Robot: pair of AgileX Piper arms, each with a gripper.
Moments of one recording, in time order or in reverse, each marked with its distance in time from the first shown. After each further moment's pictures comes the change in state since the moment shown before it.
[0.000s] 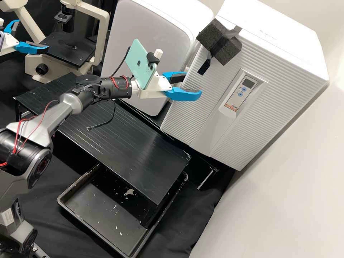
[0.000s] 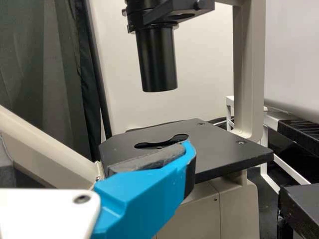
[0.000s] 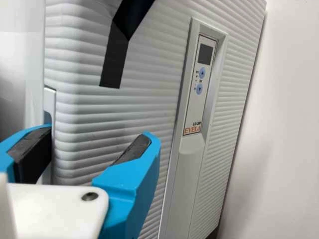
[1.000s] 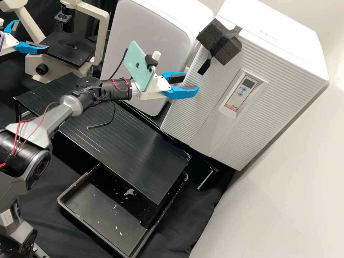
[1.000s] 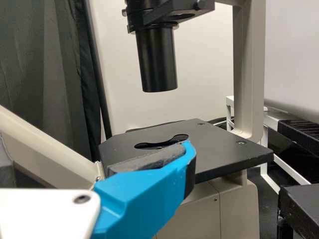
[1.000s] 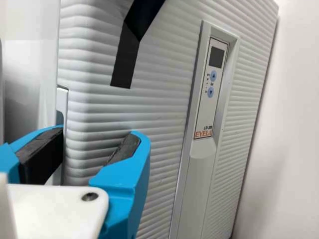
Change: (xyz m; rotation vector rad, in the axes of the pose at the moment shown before) left arm 0.000 0.000 0.000 0.000 0.000 0.000; right arm 0.001 0.000 0.010 0.016 0.018 -0.061
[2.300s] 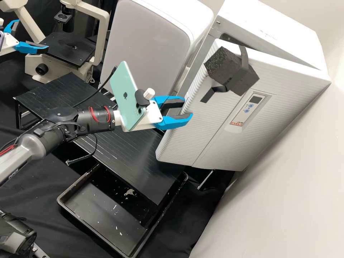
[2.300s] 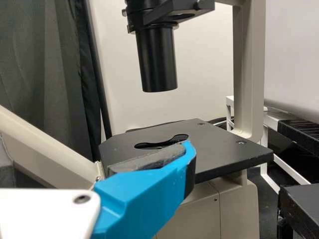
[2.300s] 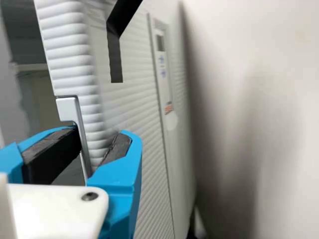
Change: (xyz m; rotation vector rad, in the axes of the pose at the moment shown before) left arm 0.000 0.000 0.000 0.000 0.000 0.000; right arm -0.082 0.083 0.069 0.238 -0.018 0.105
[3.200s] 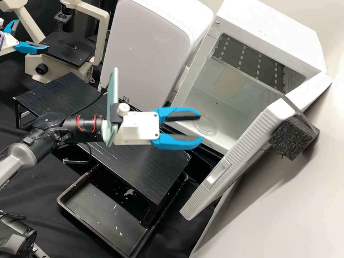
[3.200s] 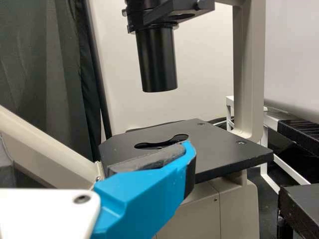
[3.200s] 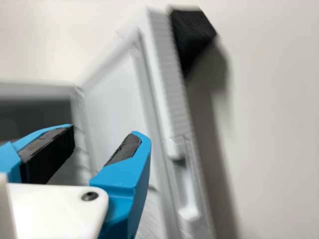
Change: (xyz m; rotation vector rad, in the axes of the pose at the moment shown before) left arm 0.000 0.000 0.000 0.000 0.000 0.000; right arm -0.023 0.028 0.004 0.041 0.176 0.315
